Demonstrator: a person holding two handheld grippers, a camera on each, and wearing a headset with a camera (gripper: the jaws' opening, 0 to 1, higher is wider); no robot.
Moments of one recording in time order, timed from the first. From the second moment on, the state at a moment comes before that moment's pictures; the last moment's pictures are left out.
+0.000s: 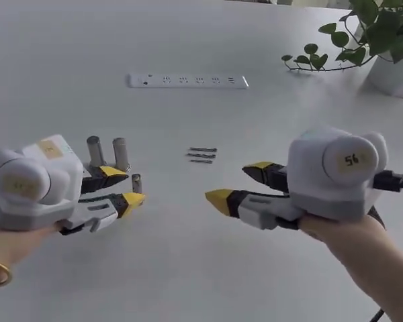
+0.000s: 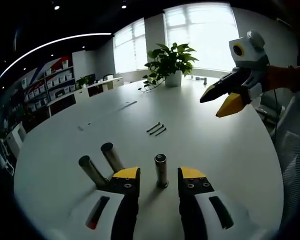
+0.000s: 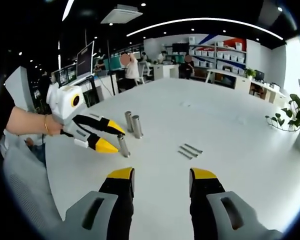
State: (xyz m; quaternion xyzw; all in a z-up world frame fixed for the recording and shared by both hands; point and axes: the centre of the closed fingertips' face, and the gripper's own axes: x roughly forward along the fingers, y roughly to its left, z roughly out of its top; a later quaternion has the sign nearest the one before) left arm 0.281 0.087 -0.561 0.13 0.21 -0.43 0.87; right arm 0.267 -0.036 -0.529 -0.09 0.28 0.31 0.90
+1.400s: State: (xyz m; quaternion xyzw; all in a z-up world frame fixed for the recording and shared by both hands) left arm 0.249 0.099 -0.545 0.05 0.25 -0.31 0.92; right arm 0.360 -0.032 -0.615 -0.23 0.42 0.40 0.78
